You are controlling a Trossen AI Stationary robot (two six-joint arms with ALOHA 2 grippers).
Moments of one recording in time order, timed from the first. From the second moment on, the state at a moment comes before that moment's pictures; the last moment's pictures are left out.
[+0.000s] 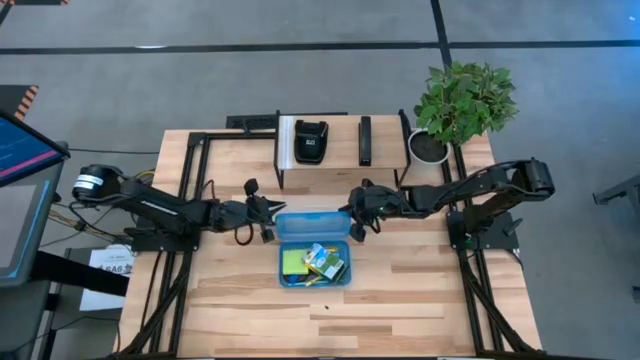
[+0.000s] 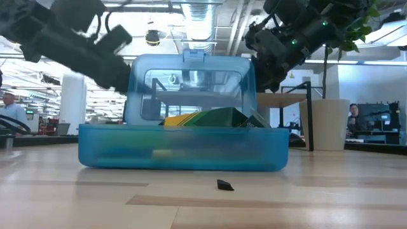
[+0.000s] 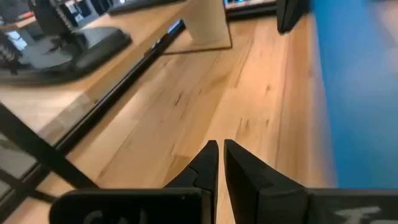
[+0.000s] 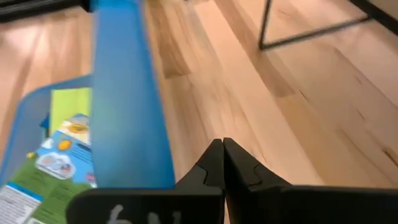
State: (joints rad) left arm -0.09 1.22 0.31 0.53 -0.50 0.06; right arm 0.00 1.47 0.74 0.15 0.15 0.24
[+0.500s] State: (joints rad) left arm -0.30 1.15 0.31 0.49 -0.45 -0.02; right arm 0.18 1.47 0.74 0.24 0.10 0.30
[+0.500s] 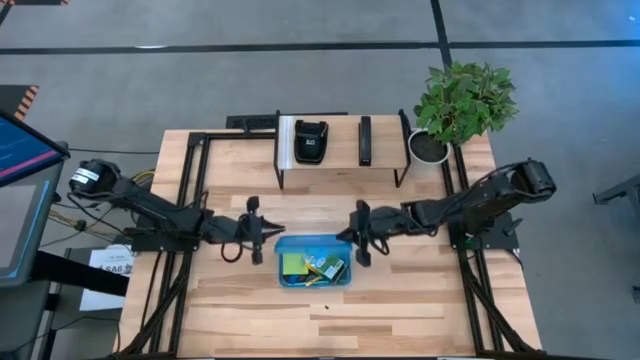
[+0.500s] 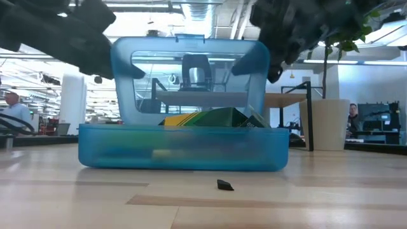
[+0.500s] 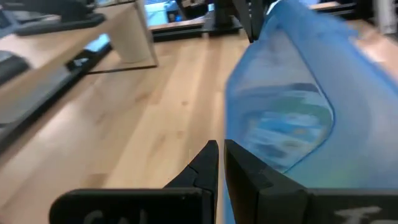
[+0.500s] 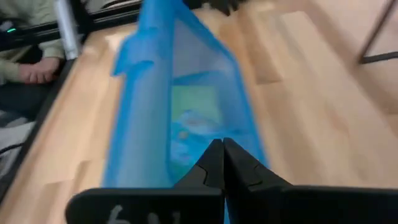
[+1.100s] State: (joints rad) left arm -0.50 1.29 0.31 0.64 -0.45 -0.19; right arm 0.33 1.69 0.74 0.44 0.10 0.44
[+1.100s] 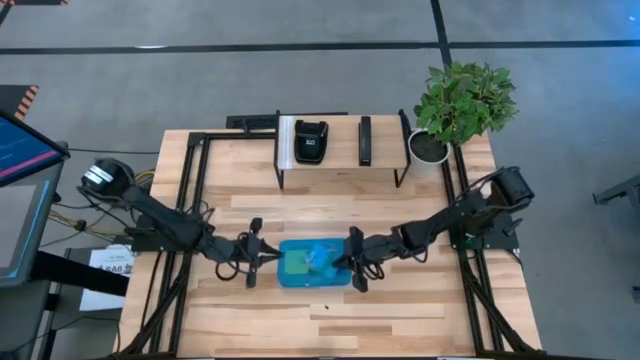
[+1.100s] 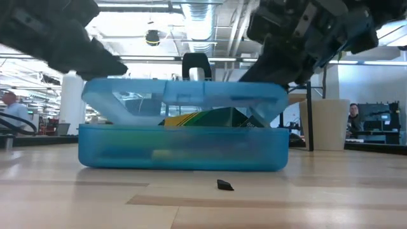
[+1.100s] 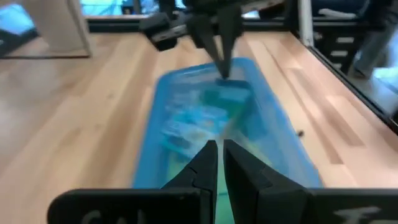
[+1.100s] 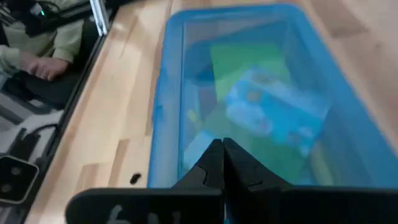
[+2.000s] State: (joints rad) left arm -0.55 1.73 0.46 0.81 -0.39 -0.25; right arm 0.38 1.84 0.75 0.50 0.06 0.60
